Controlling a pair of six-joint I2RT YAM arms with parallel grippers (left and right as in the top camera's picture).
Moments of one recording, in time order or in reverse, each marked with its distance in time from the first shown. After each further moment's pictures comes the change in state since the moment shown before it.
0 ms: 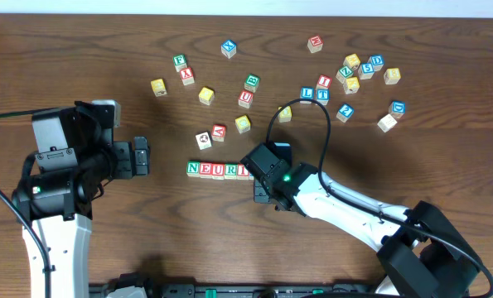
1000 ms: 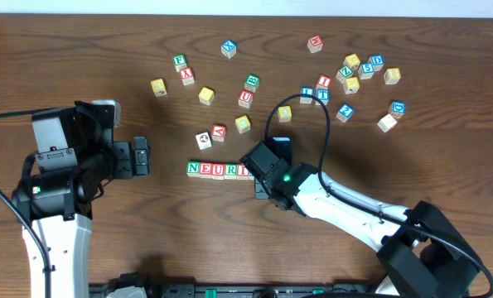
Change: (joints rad) left arm 0.000 0.000 0.000 0.000 0.000 0.000; right arm 0.000 0.000 0.000 0.038 0.086 -0.054
